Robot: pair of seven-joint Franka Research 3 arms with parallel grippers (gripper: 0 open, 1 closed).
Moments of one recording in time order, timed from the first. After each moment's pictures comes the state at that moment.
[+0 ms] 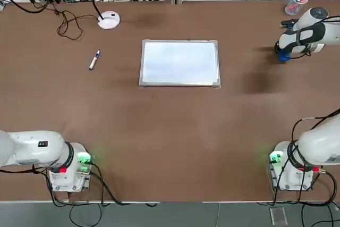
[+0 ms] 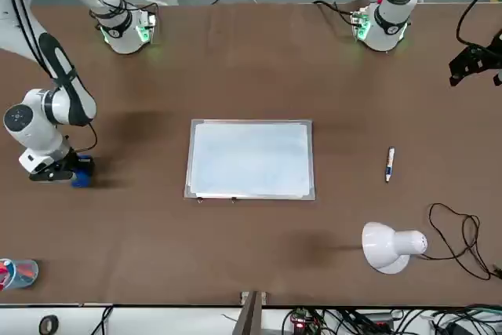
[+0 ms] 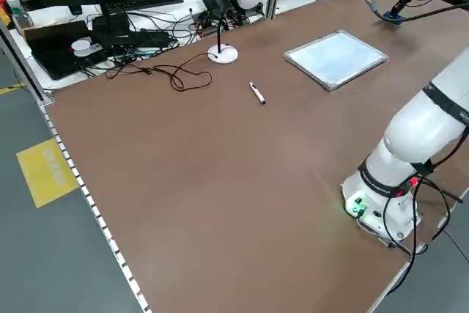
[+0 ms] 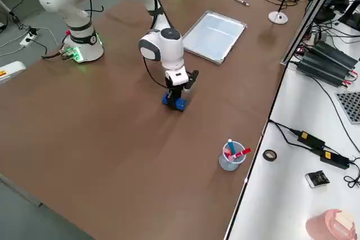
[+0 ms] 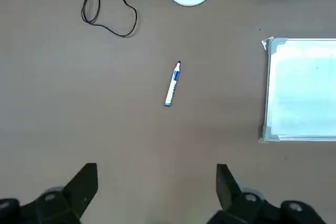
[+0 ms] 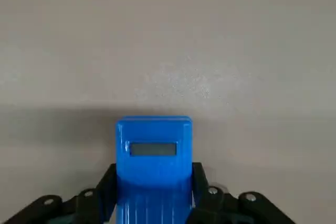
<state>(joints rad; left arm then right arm) 0.05 -0.18 -0.15 -1.75 0.01 1.62 -0.08 -0.02 0.44 -0.11 -2.22 -0.06 2.82 -0.12</state>
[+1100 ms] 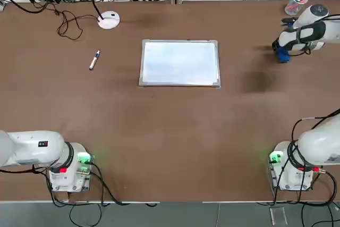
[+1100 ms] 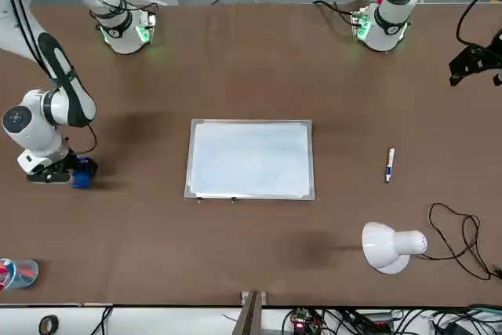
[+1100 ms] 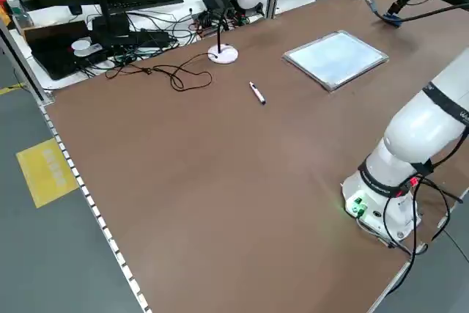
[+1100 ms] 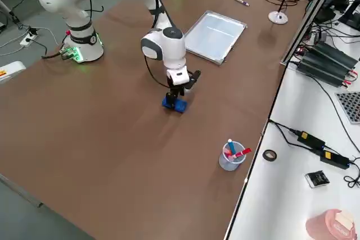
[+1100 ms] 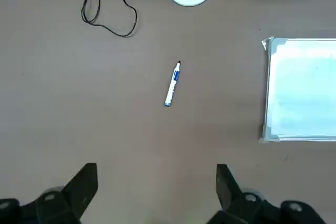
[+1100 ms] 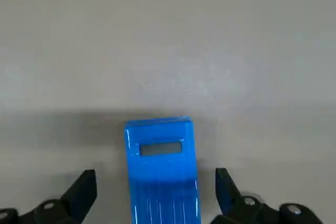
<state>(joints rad) 0.05 -0.18 -0.15 -1.75 0.01 1.62 -0.08 -0.02 0.43 -0.10 -2.17 -0.06 2.75 -0.04</state>
